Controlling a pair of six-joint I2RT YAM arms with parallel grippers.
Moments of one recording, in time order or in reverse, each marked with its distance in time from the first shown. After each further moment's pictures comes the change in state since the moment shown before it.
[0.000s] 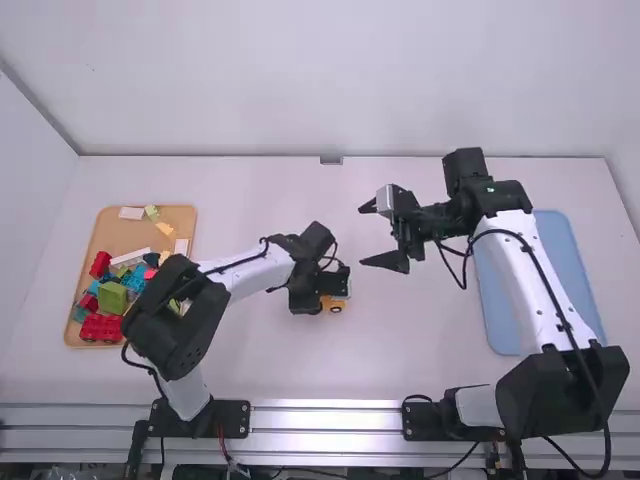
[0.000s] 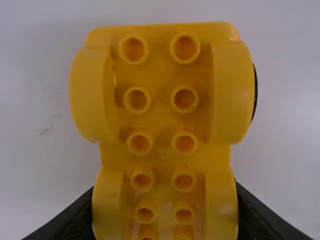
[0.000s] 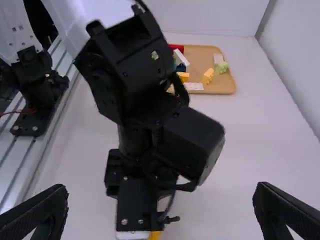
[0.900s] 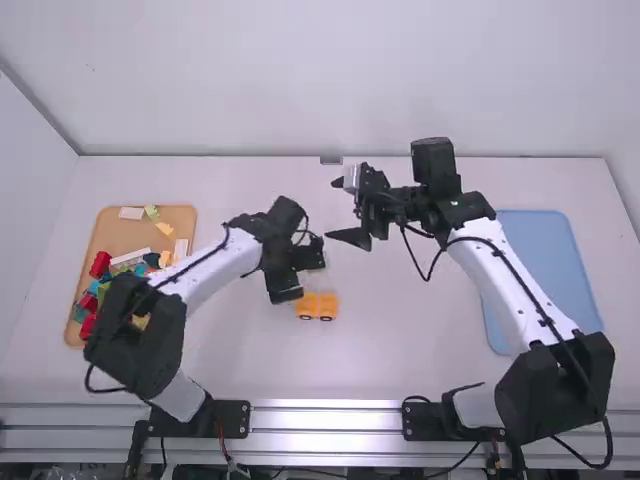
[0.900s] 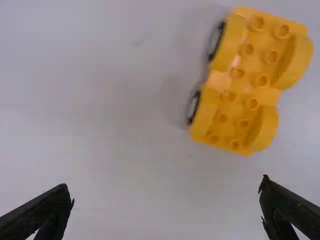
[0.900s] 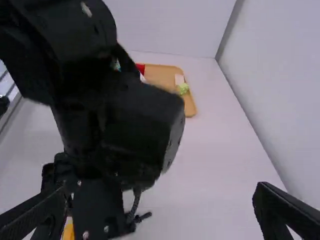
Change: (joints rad) left arm 0.165 -0.166 0.058 -0.150 -0.061 -0.058; right arm 0.168 0.008 -0.099 0.640 0.115 0.515
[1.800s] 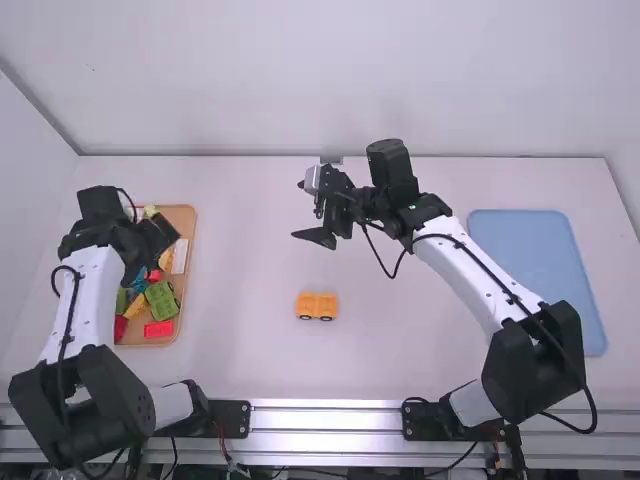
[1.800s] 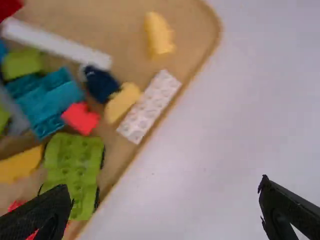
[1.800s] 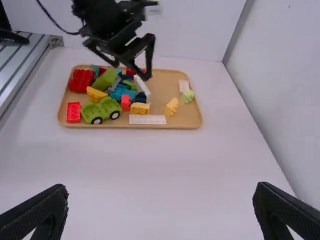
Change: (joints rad) left arm 0.853 -0.289 -0.060 0.032 -0.016 -1.284; right arm 0.150 0.097 0.000 0.229 0.106 0.156
